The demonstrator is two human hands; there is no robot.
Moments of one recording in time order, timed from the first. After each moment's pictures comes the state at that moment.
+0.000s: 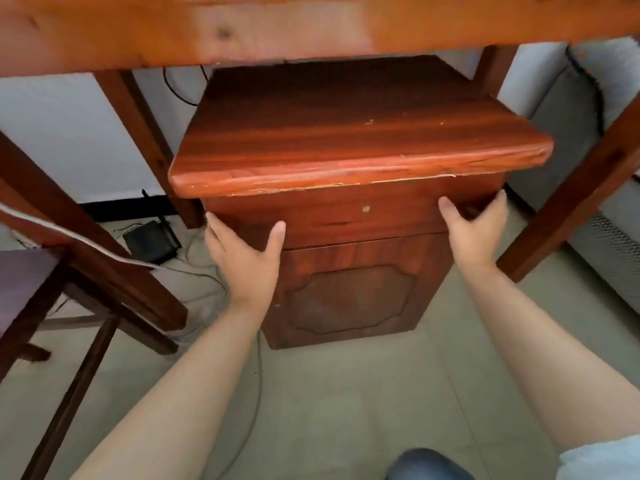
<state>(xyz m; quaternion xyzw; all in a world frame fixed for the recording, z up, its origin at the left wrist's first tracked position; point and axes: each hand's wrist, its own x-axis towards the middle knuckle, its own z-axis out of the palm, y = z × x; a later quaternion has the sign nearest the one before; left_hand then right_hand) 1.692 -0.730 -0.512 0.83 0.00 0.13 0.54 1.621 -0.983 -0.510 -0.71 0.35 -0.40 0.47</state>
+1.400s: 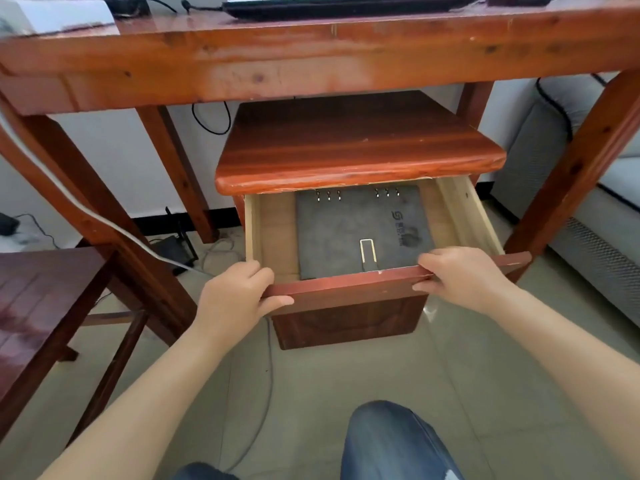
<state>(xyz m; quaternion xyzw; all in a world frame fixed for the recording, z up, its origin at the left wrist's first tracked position) 1.621 -0.640 -0.482 0.87 -0.42 0.25 0.11 1.521 -0.925 -0.468 -1.00 0.02 -0.04 -0.07</state>
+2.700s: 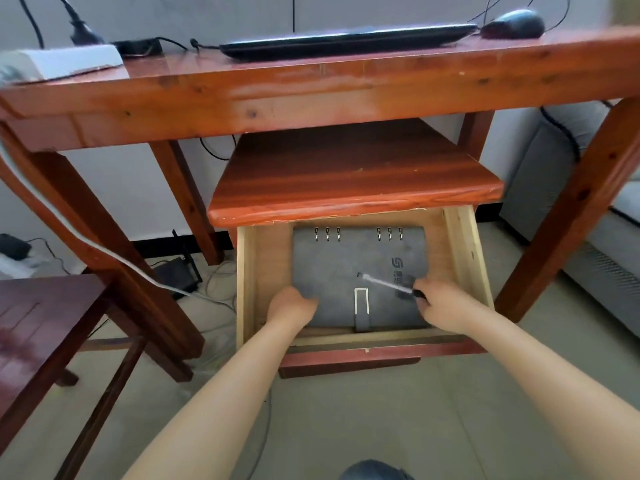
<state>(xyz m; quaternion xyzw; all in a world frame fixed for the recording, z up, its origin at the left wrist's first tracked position) 1.648 -0.746 -0.506 0.93 -0.01 -0.16 0.33 1.554 -0.945 -0.488 -0.97 0.14 0.08 0.16</state>
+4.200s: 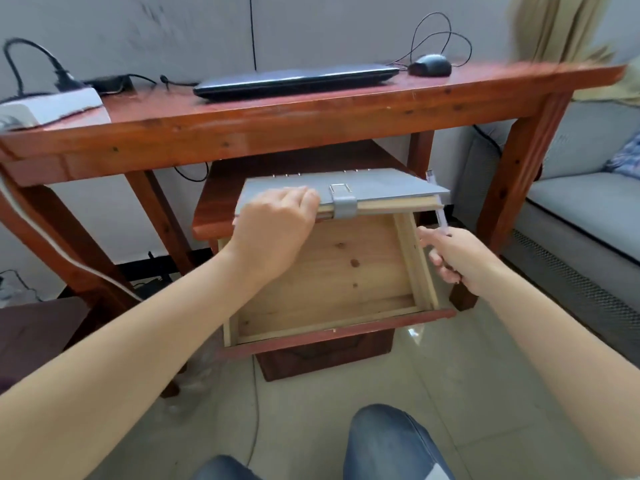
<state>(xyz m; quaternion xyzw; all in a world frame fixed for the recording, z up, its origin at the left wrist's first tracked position) 1.564 -0.729 -0.329 0.81 -0.48 0.34 -0.01 1.484 -0.961 -0.400 -0.72 0.31 -0.13 0.60</state>
